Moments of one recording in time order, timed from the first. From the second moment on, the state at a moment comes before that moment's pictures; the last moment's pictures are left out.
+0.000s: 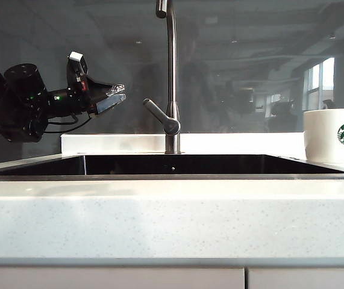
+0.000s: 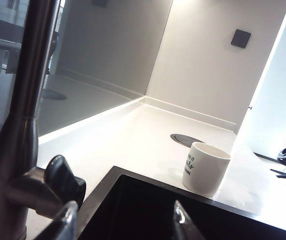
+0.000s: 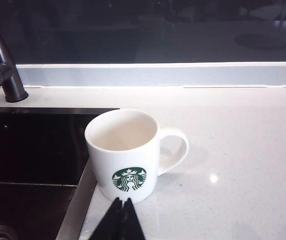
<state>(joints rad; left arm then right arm) -0.03 2.66 2.17 1.33 1.27 -1.01 -0.21 0.65 0.37 0.19 -0.21 0.00</state>
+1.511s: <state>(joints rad) -0.01 1.95 2.17 -0.45 0.60 0.07 -0.21 0.64 0.35 0.19 -0.21 0.00</state>
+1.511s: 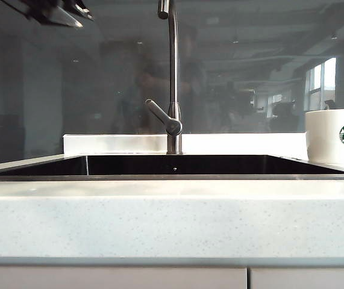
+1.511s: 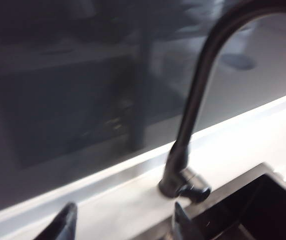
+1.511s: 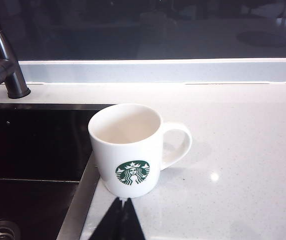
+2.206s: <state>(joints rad) -0.02 0.87 1.28 -0.38 0.24 0.06 -0.20 0.64 0.35 0.19 -0.21 0.00</state>
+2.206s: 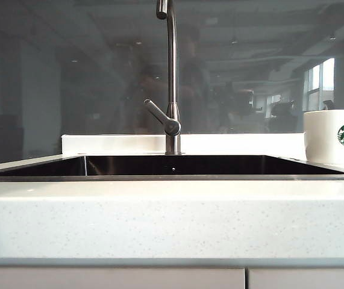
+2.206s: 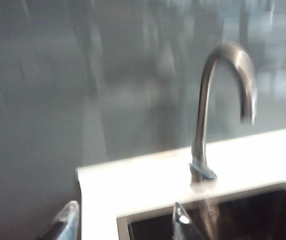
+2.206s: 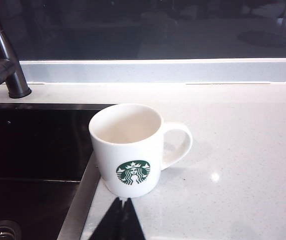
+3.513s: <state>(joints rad) -0.08 0.00 0.06 0.00 0.05 -0.13 -0.20 0.64 0.35 0.19 -0.21 0.00</state>
